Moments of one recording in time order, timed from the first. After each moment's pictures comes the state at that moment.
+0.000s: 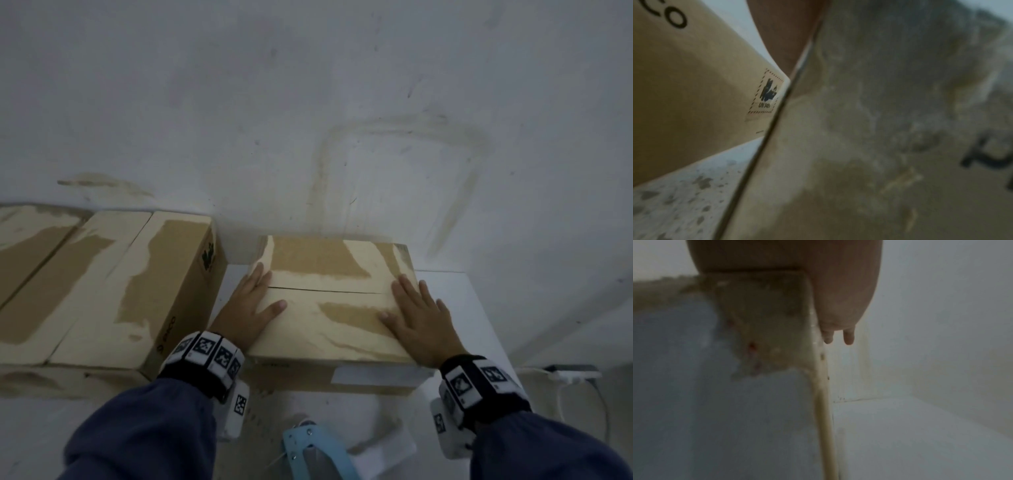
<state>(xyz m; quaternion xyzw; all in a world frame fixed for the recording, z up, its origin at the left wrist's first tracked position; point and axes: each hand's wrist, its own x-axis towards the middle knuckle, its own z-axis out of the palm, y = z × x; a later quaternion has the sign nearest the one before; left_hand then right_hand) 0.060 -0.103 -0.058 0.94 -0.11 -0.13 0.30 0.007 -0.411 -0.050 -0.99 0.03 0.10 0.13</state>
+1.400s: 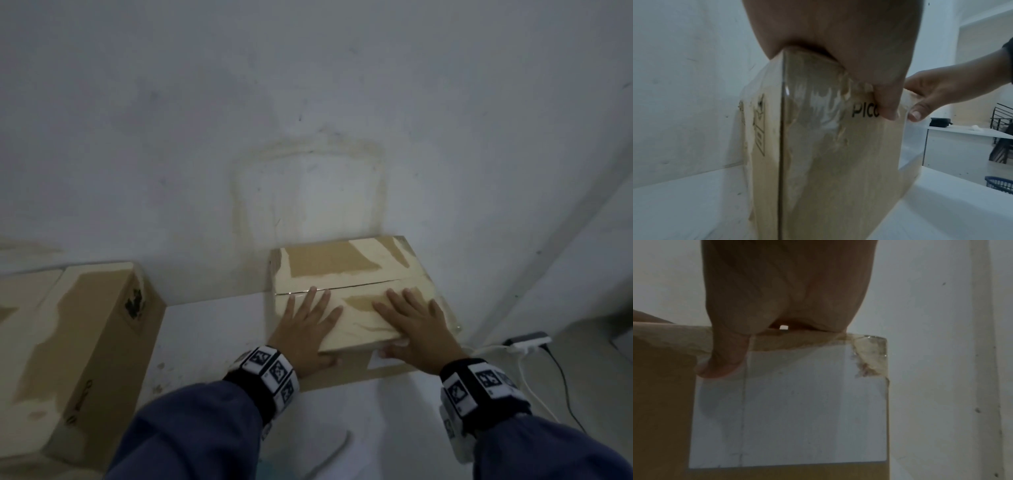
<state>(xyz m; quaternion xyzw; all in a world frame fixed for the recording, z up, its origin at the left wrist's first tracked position) 0.052 -0.283 -0.049 0.91 -0.40 -0.10 -0.04 -0.026 -0.509 -0.049 -1.00 0.01 0.07 0.06</state>
